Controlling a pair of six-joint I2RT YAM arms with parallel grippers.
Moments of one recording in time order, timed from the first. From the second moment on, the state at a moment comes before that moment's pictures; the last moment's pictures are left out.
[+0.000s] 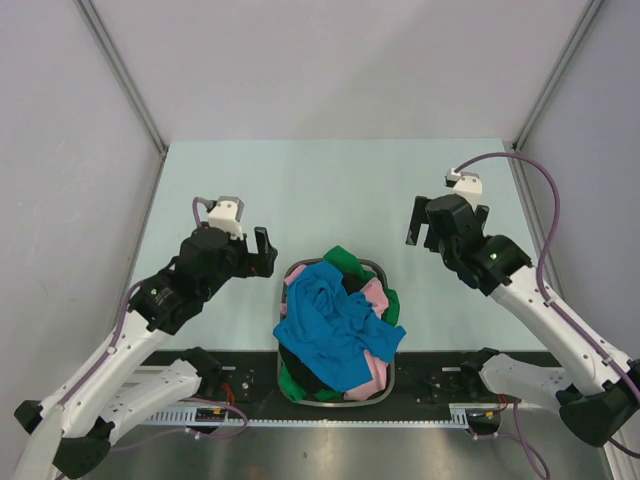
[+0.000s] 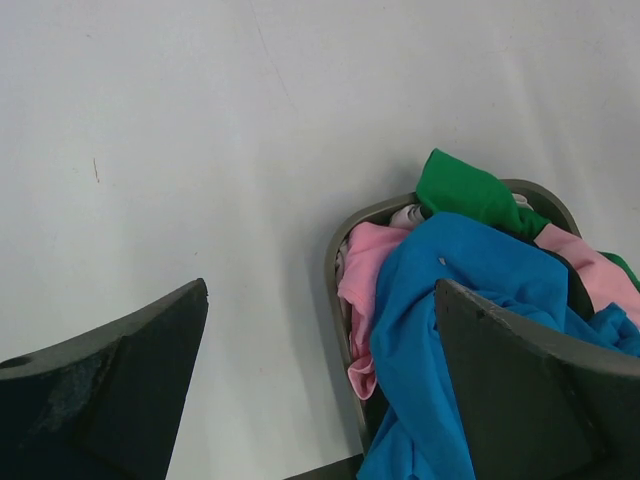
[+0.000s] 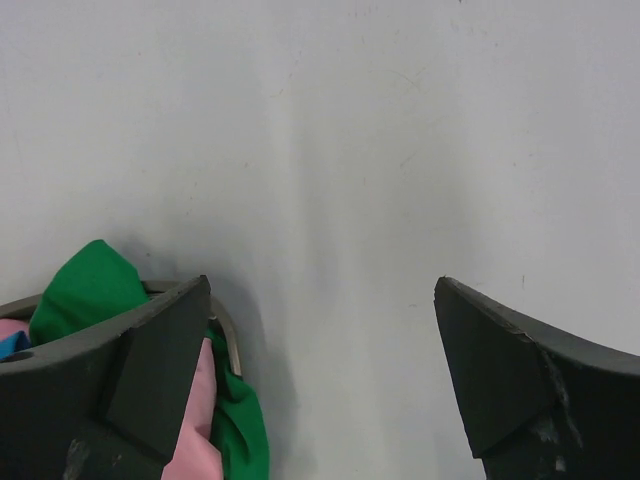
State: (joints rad) left arm -0.65 0.77 0.92 -0.64 -0.28 -0.36; right arm 0.61 1.07 1.12 -0.75 0.57 0.52
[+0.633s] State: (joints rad) left arm -0.65 0.86 0.90 -0.65 -0.19 -0.43; right arm 0.80 1.07 1.12 -0.71 0.33 0.42
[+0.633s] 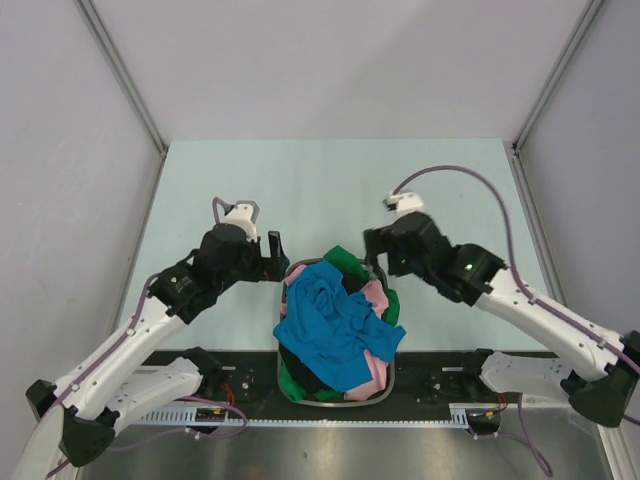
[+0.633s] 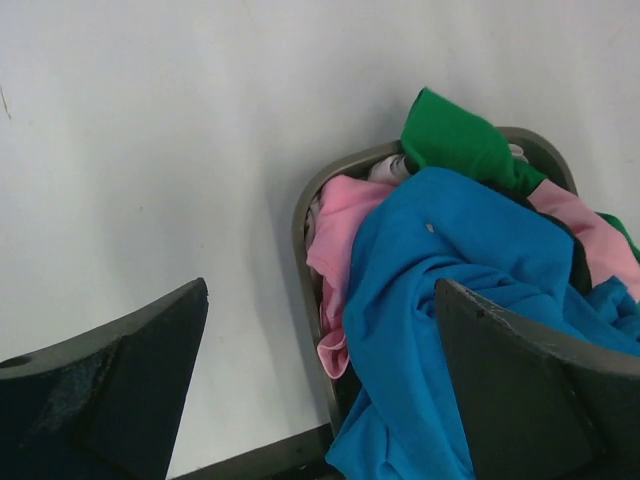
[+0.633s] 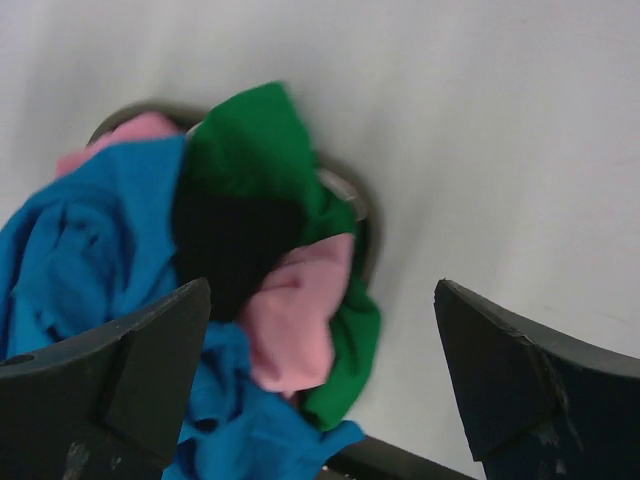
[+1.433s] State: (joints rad) left arm -0.65 0.77 0.79 -0.68 -0.24 -0.59; right arm 1.31 1.45 1.13 -0.69 0.45 0.45
